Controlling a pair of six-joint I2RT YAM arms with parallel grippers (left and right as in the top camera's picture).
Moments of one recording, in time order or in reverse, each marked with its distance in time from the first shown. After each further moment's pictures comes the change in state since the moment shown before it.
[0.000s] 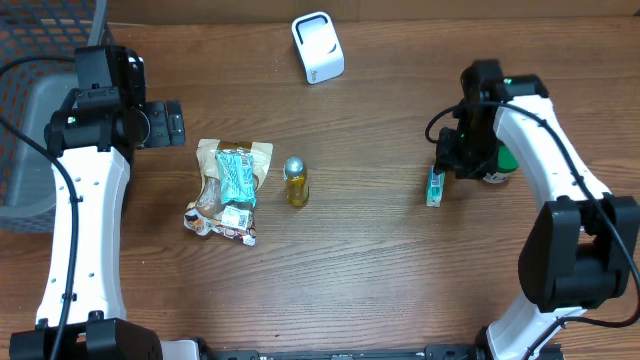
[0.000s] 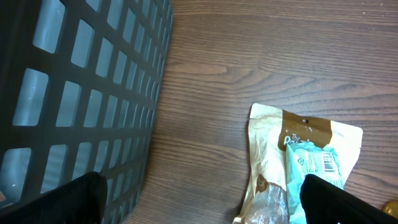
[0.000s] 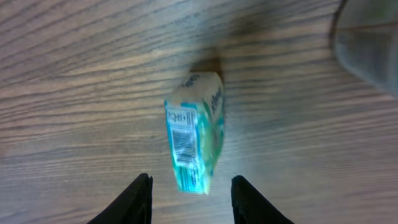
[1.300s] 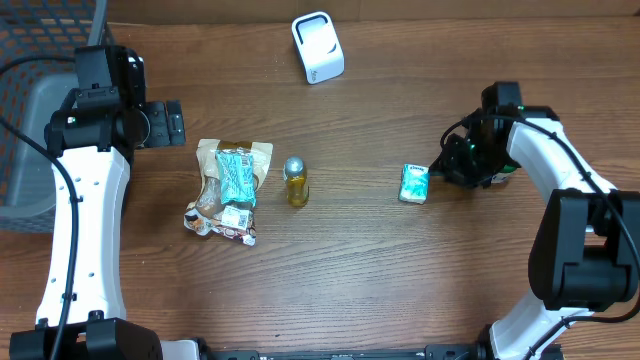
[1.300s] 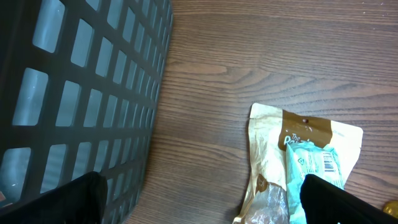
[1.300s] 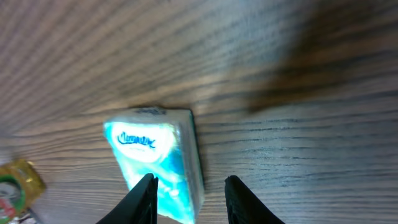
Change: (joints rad) left arm 0.000 0.000 0.000 0.000 0.000 0.000; right arm -0.105 0.000 -0.202 0.293 -0.226 0.050
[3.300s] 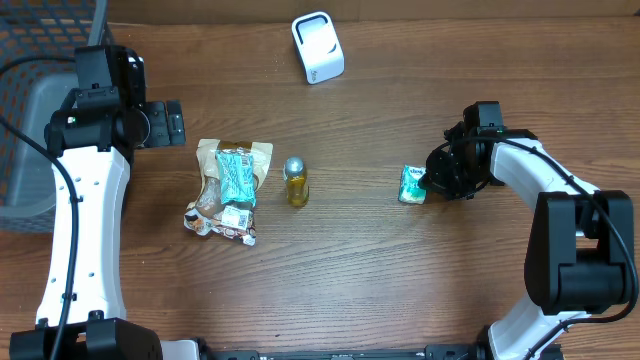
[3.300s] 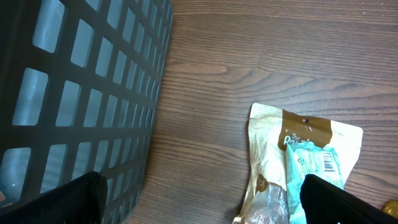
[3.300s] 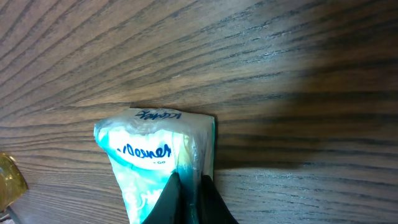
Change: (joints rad) left arm 0.000 0.000 0.000 0.000 0.000 0.000; right arm 0.055 -0.017 -0.161 0.211 -0.023 0.000
